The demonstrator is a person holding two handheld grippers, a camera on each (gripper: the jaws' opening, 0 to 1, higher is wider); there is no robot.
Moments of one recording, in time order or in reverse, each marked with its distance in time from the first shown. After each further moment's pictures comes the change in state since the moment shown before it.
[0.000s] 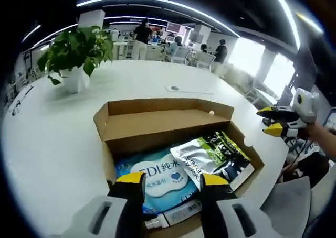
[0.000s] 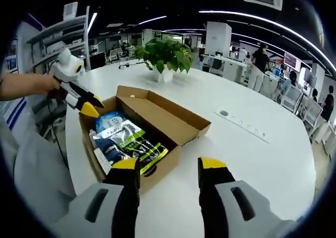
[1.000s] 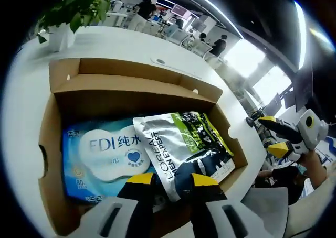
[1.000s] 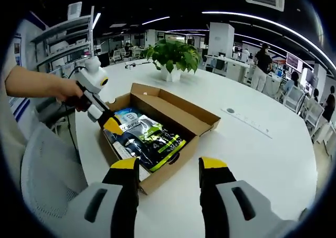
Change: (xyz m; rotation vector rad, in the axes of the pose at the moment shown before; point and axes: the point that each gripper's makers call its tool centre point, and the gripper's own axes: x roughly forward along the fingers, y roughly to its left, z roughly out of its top) left arm 0.040 -0.049 -0.033 -0.198 0.141 -0.194; right arm -0.016 0.035 -0.013 0.002 -0.003 0.022
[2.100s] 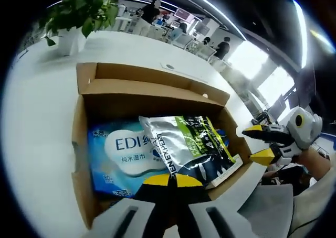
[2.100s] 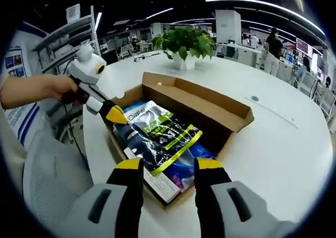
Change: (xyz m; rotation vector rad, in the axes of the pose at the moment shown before) left arm -0.034 0.031 0.000 0.037 -0.044 0.089; right arm 0.064 0.048 -0.011 0.090 0.097 0.146
